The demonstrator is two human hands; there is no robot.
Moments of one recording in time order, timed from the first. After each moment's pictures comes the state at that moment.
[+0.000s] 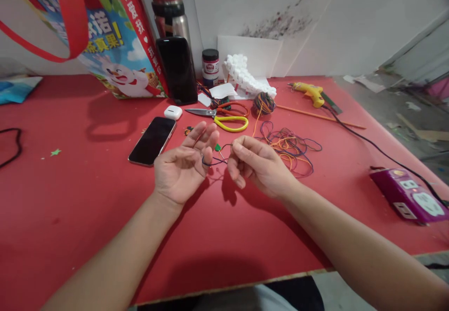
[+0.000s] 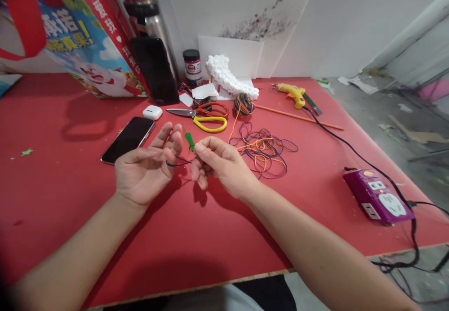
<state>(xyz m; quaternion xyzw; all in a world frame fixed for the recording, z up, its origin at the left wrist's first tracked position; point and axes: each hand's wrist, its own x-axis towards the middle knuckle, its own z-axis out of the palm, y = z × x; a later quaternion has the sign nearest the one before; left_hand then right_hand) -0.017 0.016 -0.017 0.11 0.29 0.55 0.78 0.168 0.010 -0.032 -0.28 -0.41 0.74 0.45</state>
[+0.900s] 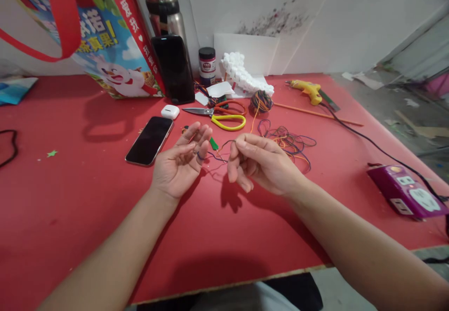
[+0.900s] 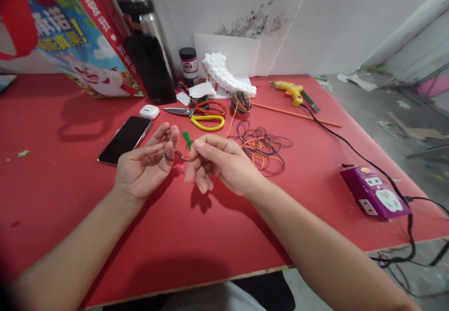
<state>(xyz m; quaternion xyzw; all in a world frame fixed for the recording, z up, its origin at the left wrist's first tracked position) -0.014 0.025 -0.019 0.10 0.36 0.56 0.74 0.179 0.010 -0.018 -0.24 -0.41 0.78 0.42</state>
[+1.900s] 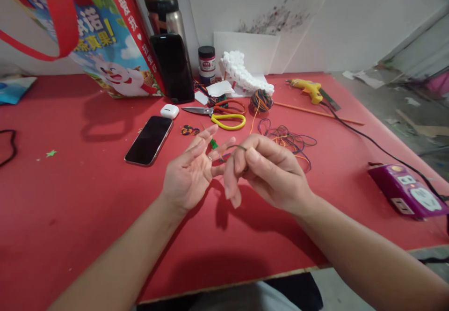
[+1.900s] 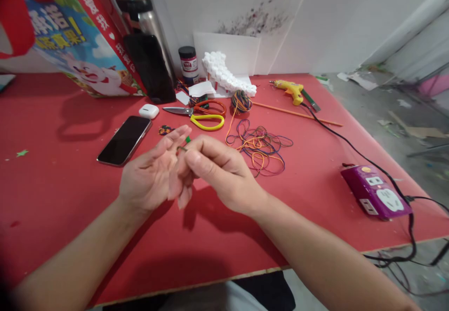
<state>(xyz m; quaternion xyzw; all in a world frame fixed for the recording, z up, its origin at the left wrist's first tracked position) 0.004 0.007 -0.014 0.22 0.32 0.50 0.78 0.174 -0.016 -0.003 -0.19 -0.48 0.71 0.48</state>
